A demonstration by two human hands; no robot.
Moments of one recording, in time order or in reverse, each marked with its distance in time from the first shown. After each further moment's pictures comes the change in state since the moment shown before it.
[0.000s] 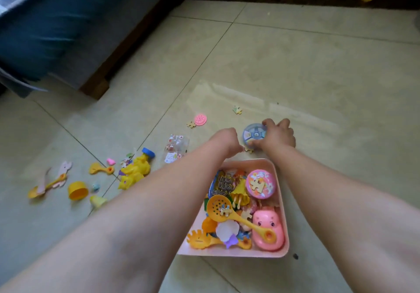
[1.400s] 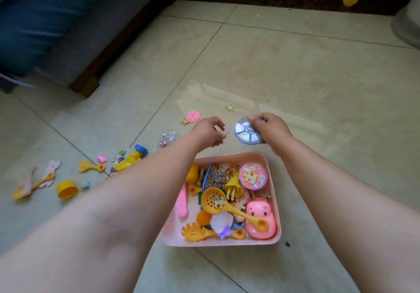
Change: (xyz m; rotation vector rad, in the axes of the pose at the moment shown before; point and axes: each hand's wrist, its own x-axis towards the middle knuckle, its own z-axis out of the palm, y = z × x) left_hand 0.000 -0.040 -0.002 -0.666 0.029 0.038; right_hand -0.031 -0.001 -0.030 0.857 -0.109 -0.049
